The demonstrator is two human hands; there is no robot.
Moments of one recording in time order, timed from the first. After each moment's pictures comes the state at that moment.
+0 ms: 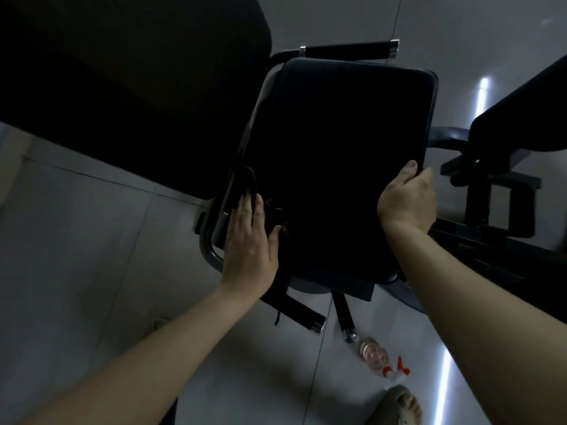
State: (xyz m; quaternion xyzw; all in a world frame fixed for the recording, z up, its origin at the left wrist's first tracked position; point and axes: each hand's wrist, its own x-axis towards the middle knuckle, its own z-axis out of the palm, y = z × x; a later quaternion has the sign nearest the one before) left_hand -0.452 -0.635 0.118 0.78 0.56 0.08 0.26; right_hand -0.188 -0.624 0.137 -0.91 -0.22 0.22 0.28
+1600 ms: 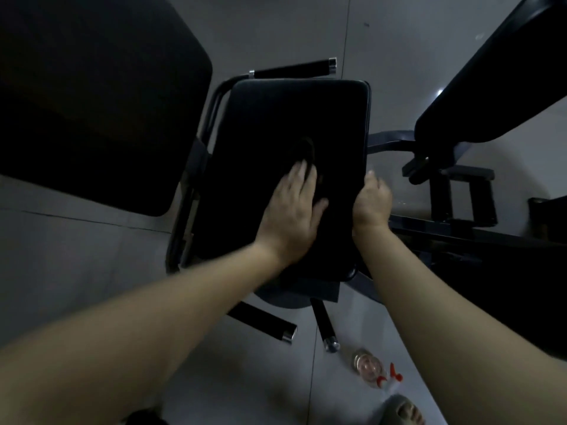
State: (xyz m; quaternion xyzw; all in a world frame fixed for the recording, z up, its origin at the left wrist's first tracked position) left_hand -0.323 -0.605 0.125 0.89 0.38 0.09 0.23; right_hand -0.181 -0.639 0.143 -0.78 -0.03 0.35 0.52
